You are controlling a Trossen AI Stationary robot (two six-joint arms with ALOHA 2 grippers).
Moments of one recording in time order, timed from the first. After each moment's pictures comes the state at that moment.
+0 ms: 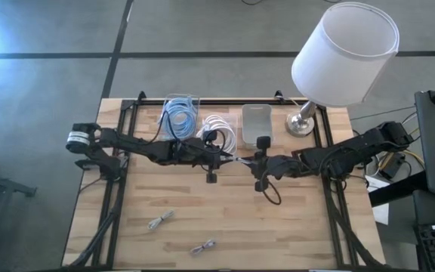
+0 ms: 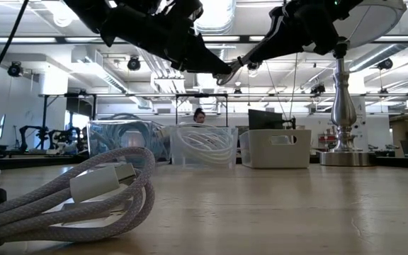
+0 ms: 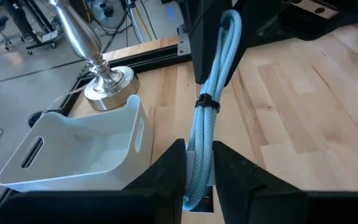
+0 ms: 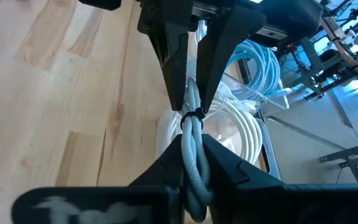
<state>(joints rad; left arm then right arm) 0.00 1.57 0.93 0.32 -0.12 0.23 0.23 1.32 0.84 -0.12 0.53 -0.29</state>
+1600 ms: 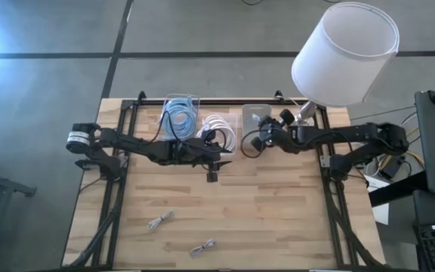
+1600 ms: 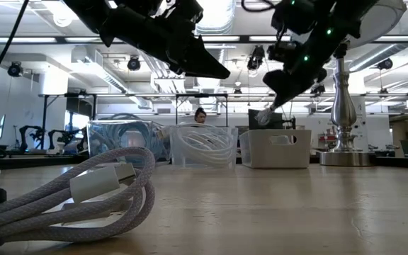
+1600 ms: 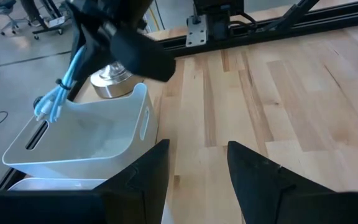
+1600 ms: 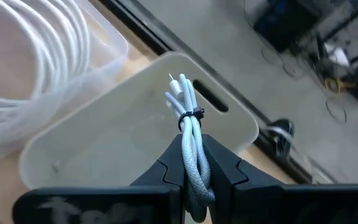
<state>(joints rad) 0.00 1.57 0.93 0.29 -0.16 0.18 -0.17 1.35 0.82 -0.36 0.76 0.29</state>
